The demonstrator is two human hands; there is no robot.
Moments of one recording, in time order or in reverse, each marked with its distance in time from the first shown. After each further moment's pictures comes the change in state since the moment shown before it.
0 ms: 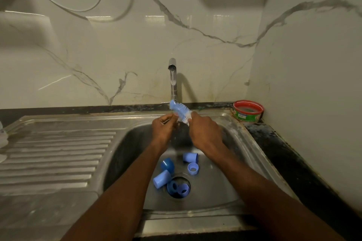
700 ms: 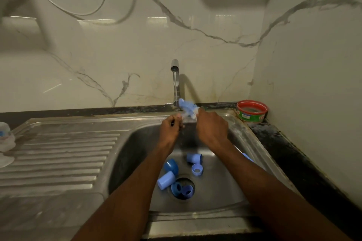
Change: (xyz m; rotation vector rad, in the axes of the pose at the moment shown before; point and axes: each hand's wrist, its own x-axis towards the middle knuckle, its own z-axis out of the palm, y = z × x) left_hand 0.003 -0.007 0.006 0.195 -0.047 0.086; right_hand 0.017 0.008 -0.002 -0.063 0.054 0.032
